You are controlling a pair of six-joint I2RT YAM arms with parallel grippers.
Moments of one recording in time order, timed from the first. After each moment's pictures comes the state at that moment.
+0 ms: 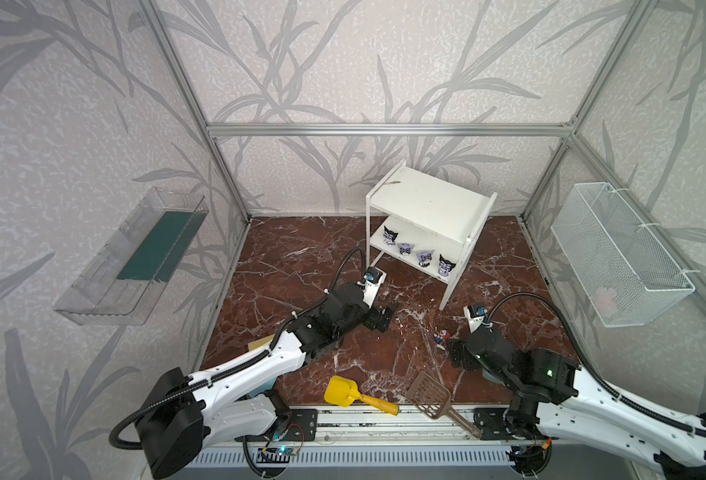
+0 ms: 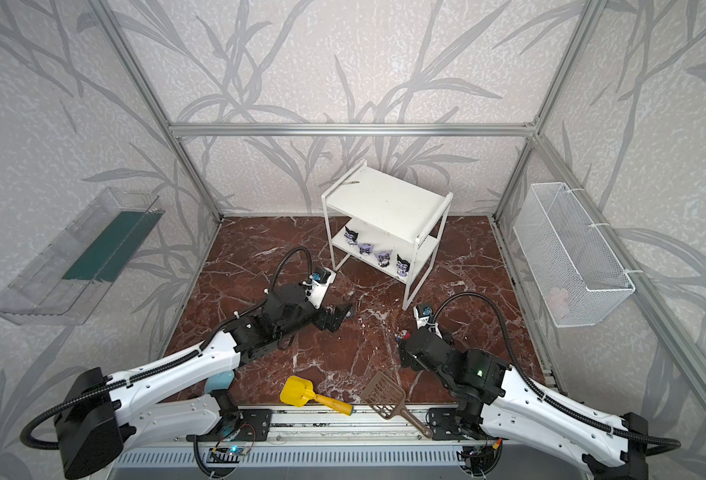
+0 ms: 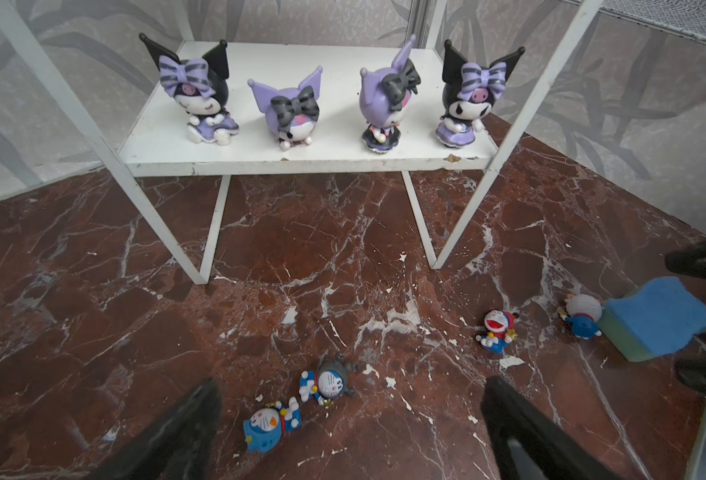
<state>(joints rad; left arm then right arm) -0.83 1.12 0.70 -0.04 -0.10 -0.14 0.99 0.69 0.62 -0.87 0.46 0.72</state>
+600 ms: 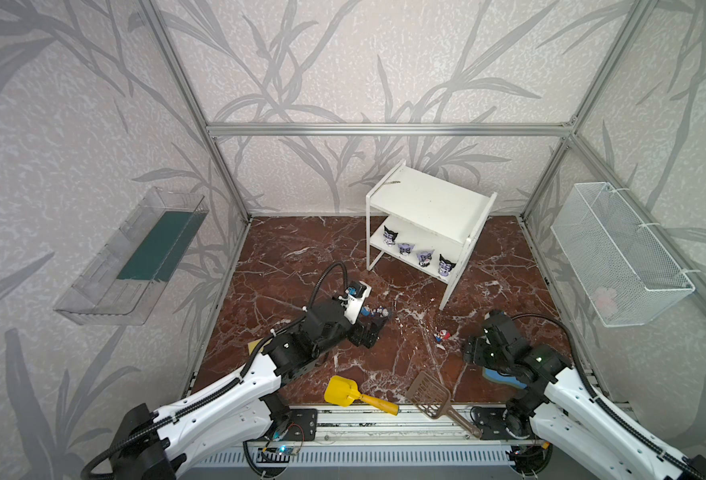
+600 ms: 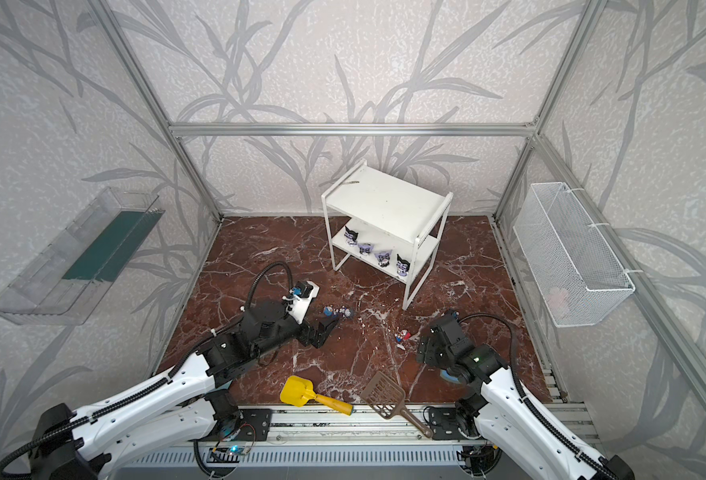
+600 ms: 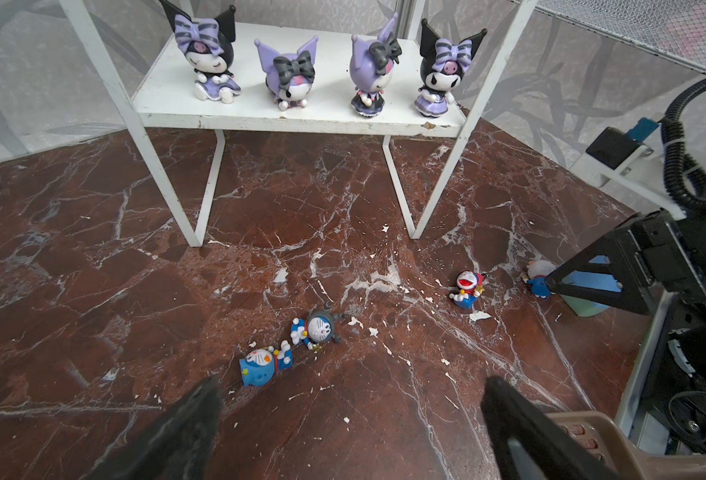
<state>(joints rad) -0.83 0.88 0.57 -0.11 -0.06 -0.18 0.49 0.73 0.44 -0.79 0.06 0.74</state>
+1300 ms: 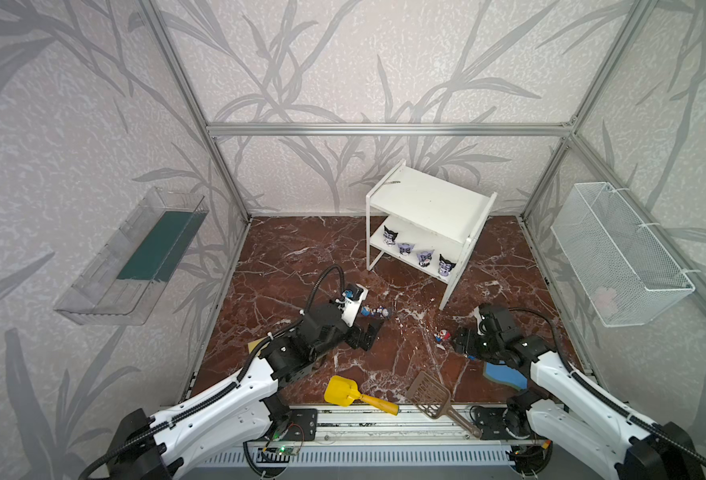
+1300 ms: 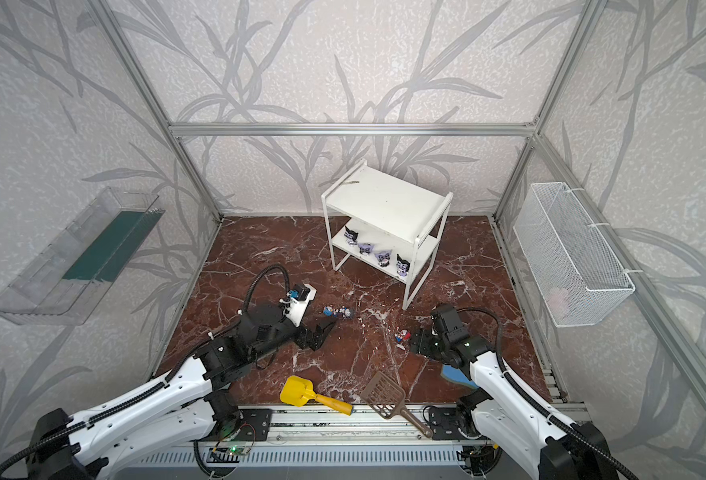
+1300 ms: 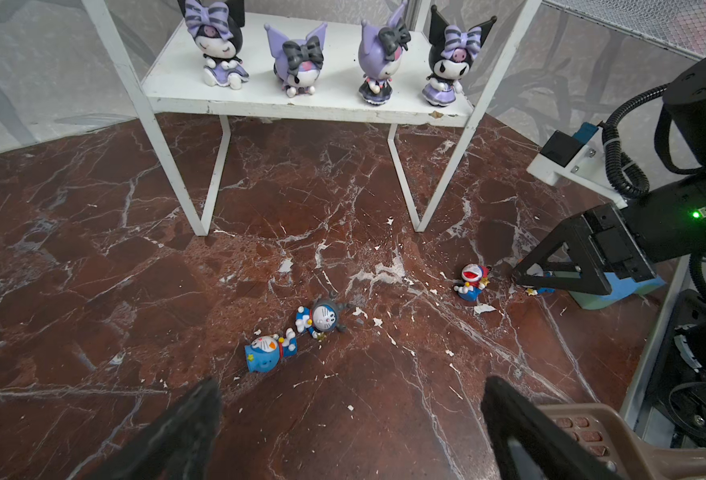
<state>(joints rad) -0.83 0.86 0.54 -0.12 -0.06 -0.18 0.37 0.90 0.40 -0.54 -0.15 0.64</state>
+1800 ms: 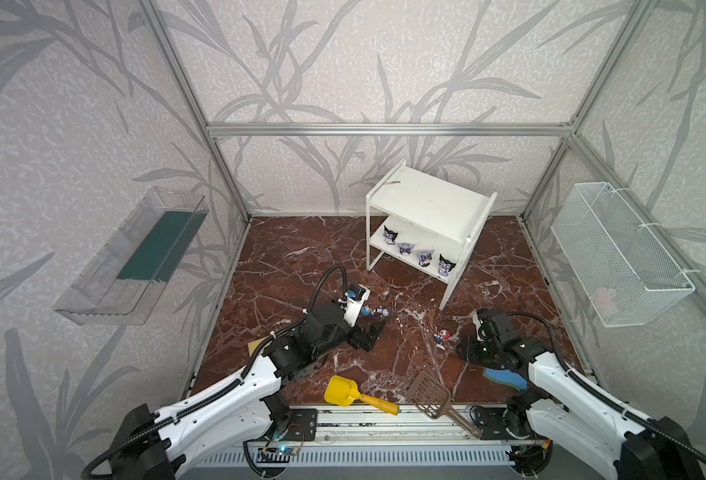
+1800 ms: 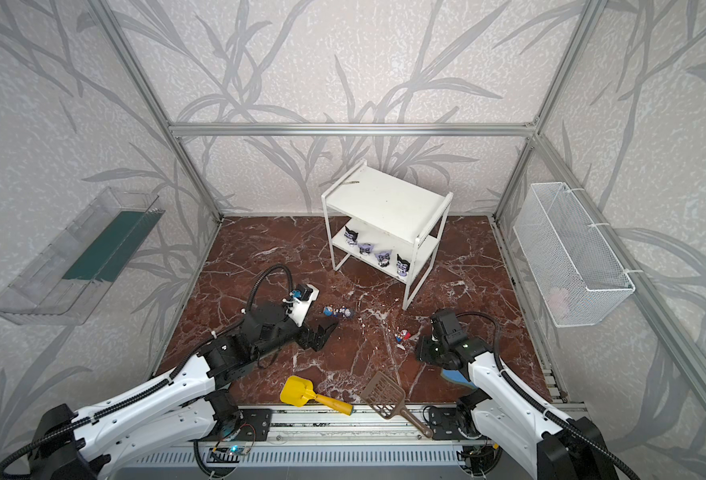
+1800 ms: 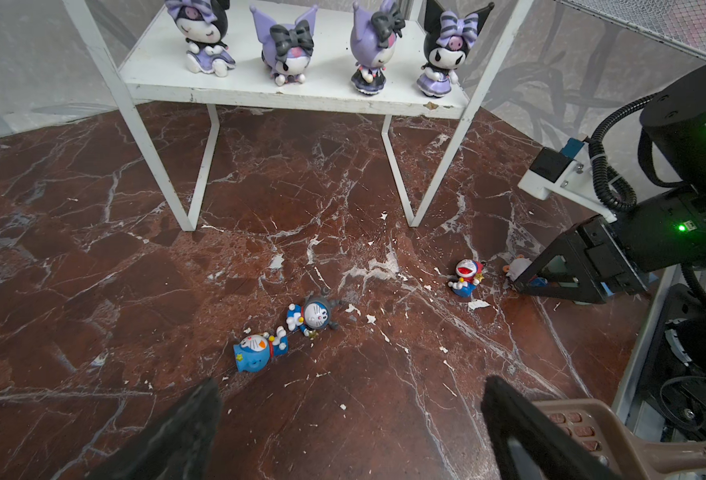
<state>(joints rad) -0.83 0.89 0.54 -0.11 -0.04 -0.20 0.38 0.93 0.37 -0.57 -0.15 0.61</state>
